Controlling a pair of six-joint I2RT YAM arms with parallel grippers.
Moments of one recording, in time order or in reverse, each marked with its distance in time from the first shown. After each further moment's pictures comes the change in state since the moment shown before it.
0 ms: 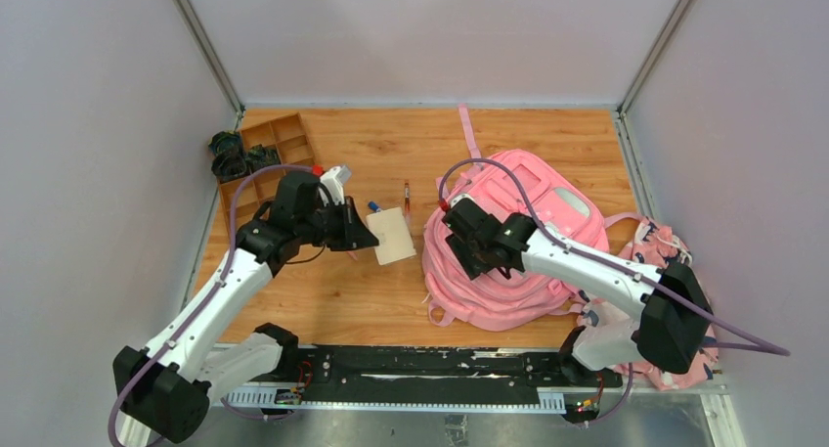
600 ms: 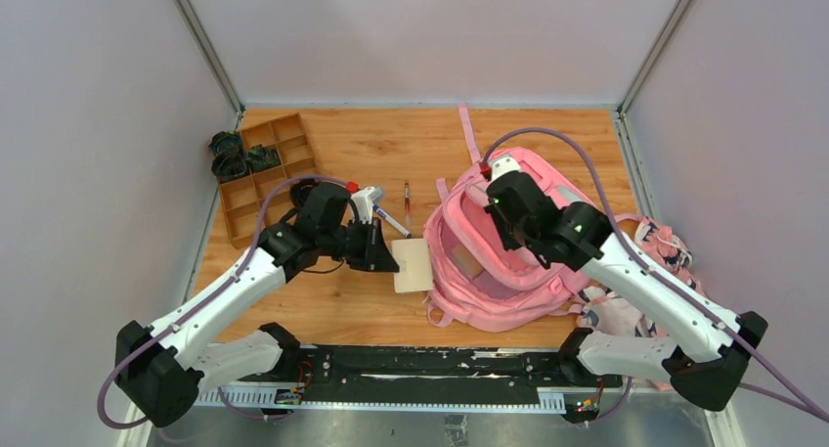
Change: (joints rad) left arm -0.179 0.027 -0.036 -0.019 0.040 0.008; right arm -0.015 -0.214 0.188 -0.170 0.123 -0.012
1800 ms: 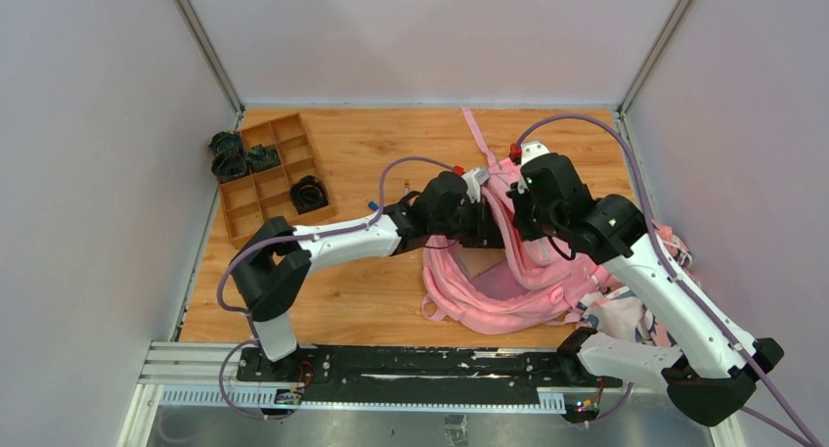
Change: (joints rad) left arm -0.363 0.721 0.359 0.665 -0.133 -0.381; right arm -0.179 -0.071 0.114 -0.082 -0.186 0.010
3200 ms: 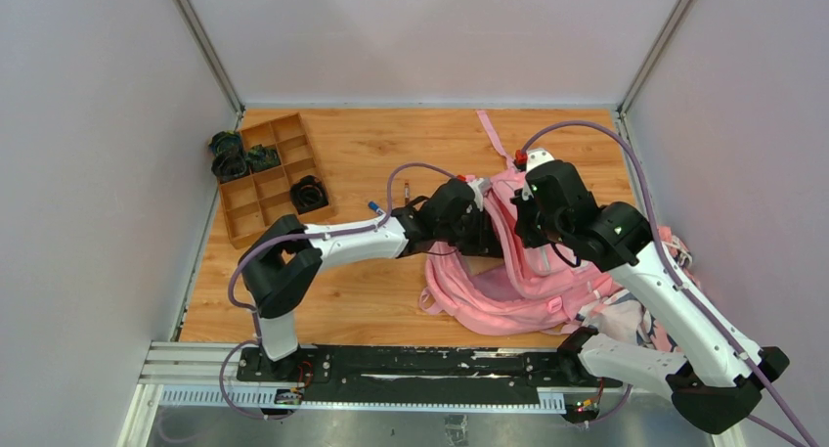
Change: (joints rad) left arm -0.022 0.079 0.046 -0.076 -0.042 0.019; right arm -0.005 -0.043 -0.042 -0.014 -0.024 0.033
